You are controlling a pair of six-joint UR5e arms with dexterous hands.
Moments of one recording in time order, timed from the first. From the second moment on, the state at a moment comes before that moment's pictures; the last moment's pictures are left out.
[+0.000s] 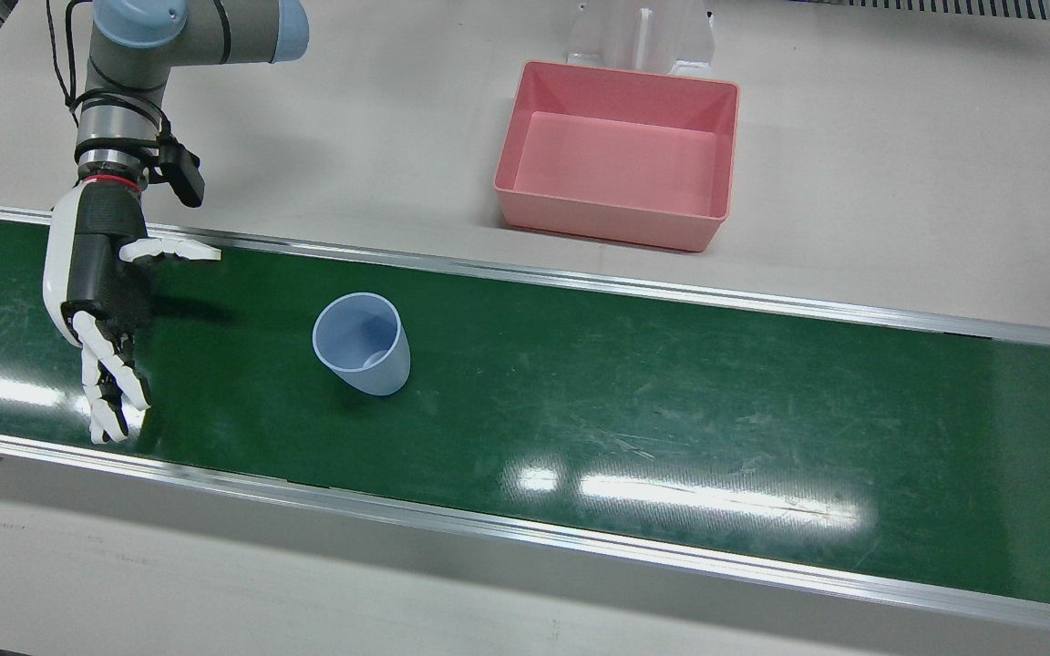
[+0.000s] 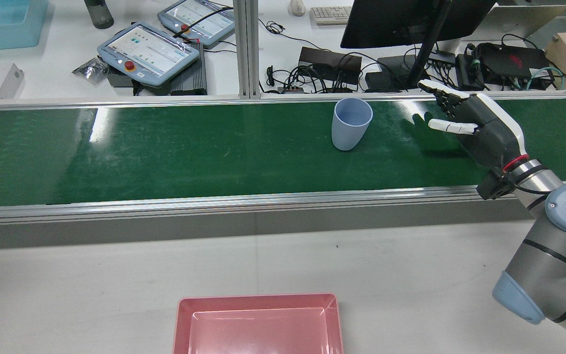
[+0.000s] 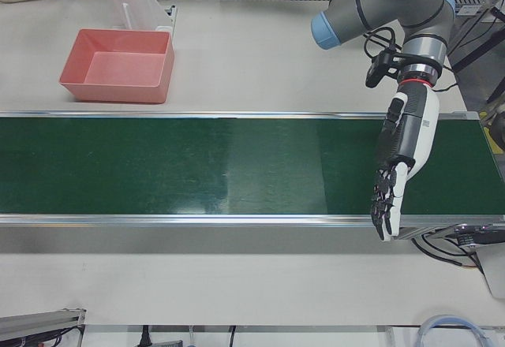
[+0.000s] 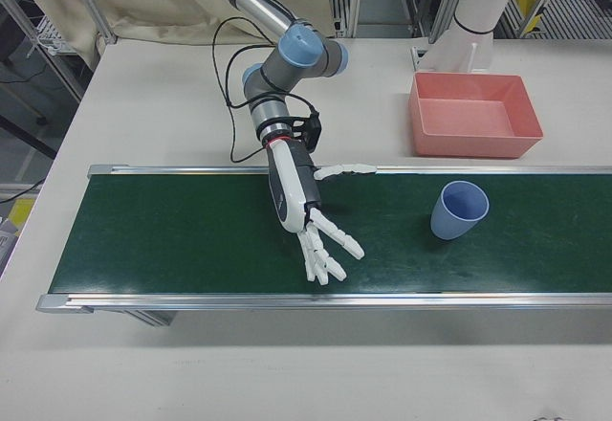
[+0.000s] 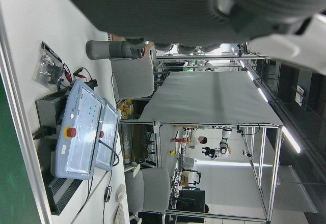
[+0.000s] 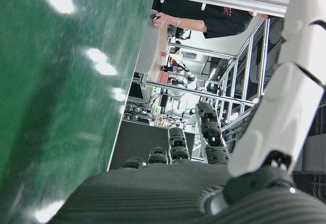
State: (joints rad) left arm -1.44 -1.73 -1.74 0.22 1.79 0.01; right arm 0.86 -1.46 1.88 -3.35 -1.09 -0.29
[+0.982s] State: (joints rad) left arm -1.44 -1.73 -1.74 0.22 1.79 0.01; right arm 0.82 -1.44 1.87 -3.35 -1.09 -0.29
